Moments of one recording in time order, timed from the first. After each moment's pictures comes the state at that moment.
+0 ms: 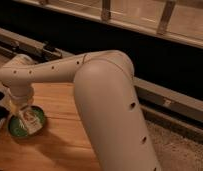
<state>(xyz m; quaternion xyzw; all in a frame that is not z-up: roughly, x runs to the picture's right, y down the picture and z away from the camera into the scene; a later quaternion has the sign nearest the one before) -0.383 0.090 0.701 -0.36 -0.03 0.37 0.86</state>
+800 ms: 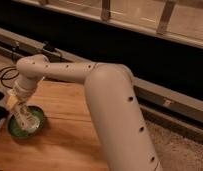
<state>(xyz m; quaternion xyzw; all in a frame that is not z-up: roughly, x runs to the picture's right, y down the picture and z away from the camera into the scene) -0.411 0.067 0.724 -0.48 -0.16 0.35 0.79</state>
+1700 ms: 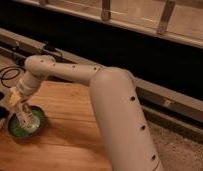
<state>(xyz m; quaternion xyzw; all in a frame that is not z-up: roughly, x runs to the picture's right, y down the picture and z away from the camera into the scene) -0.412 0.061 0.727 -0.49 -0.19 0.35 0.78</state>
